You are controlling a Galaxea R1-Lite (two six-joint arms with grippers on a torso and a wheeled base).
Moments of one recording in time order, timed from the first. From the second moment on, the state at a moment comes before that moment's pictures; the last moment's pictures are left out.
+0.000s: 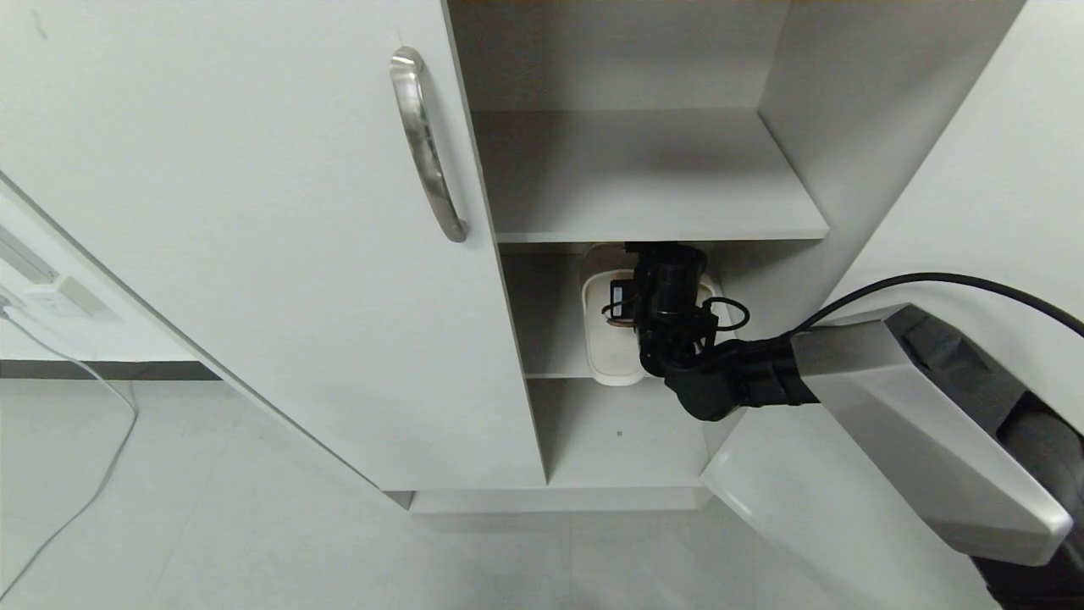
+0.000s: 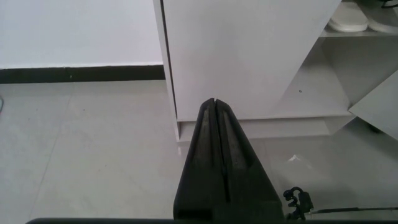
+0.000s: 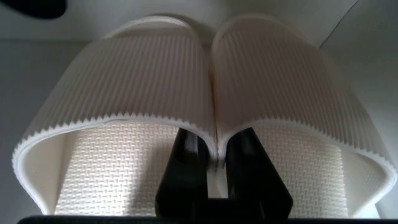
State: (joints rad) left arm 0.00 0.00 0.00 0.00 -0.01 0.00; right arm 0.62 2.43 -1.82 -0.69 -0.64 -0.03
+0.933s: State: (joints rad) left arm 0.00 0.00 0.00 0.00 -0.01 0.00; right arm 0.64 2.40 -1.69 -0.72 -0.65 -0.02
